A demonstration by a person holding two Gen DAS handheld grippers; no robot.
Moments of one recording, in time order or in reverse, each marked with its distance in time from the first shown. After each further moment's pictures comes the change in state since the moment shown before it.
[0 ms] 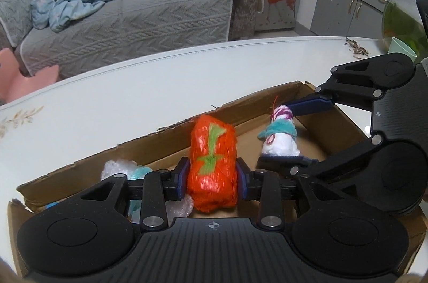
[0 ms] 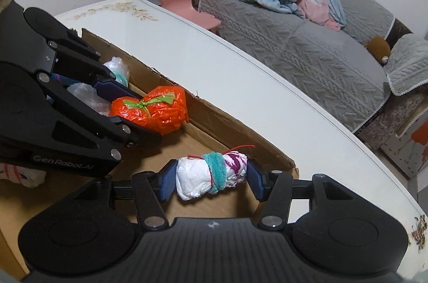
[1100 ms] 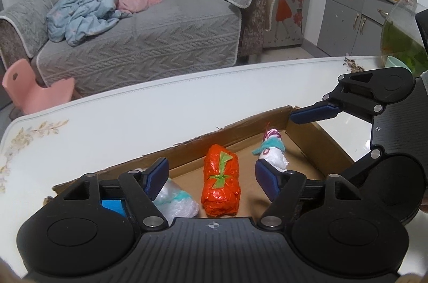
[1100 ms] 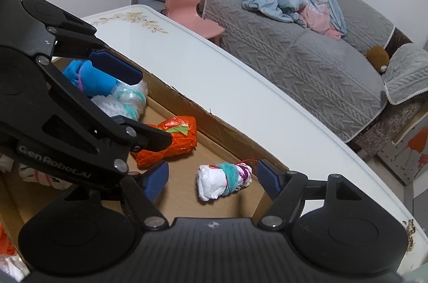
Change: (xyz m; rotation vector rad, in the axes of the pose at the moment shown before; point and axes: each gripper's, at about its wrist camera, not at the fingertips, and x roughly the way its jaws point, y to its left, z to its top) left arm -0.050 -0.006 0.005 -0.014 -0.076 0.044; right arm -0.021 -0.002 0.008 -0.019 -0.021 0.006
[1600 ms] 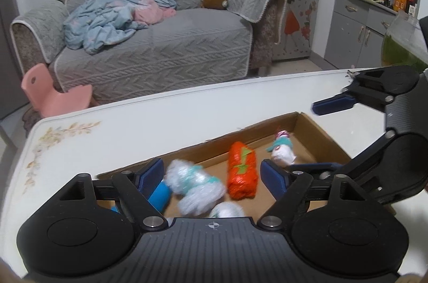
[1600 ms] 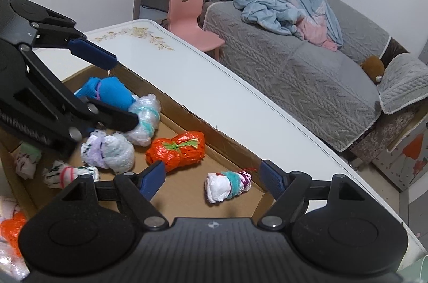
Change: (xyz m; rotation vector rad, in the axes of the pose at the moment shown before) left arm -0.053 0.022 -0.012 -0.021 -0.051 0.049; right arm -0.027 0.007 0.007 -0.006 -0.036 -0.010
